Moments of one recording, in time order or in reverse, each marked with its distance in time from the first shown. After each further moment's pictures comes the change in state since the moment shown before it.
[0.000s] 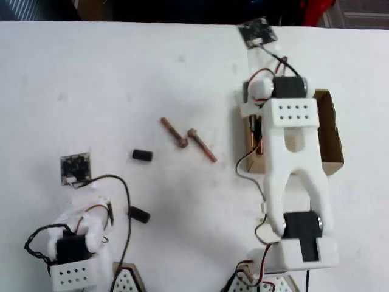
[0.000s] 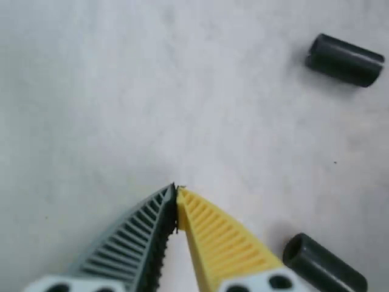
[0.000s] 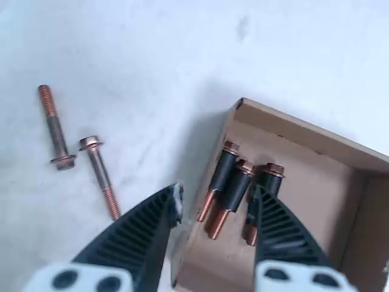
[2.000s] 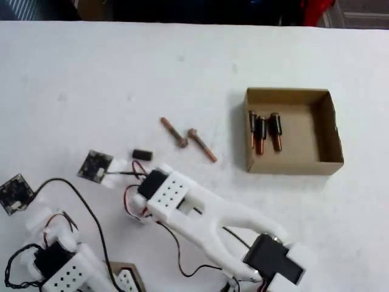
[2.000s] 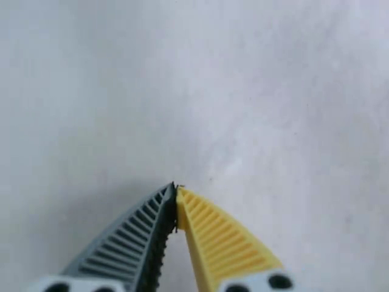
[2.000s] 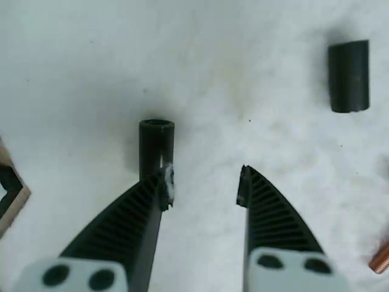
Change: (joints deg) left arm -33.7 0.0 0.0 0.0 -3.8; right arm -51.4 -2.3 34.4 -17.3 -3.7
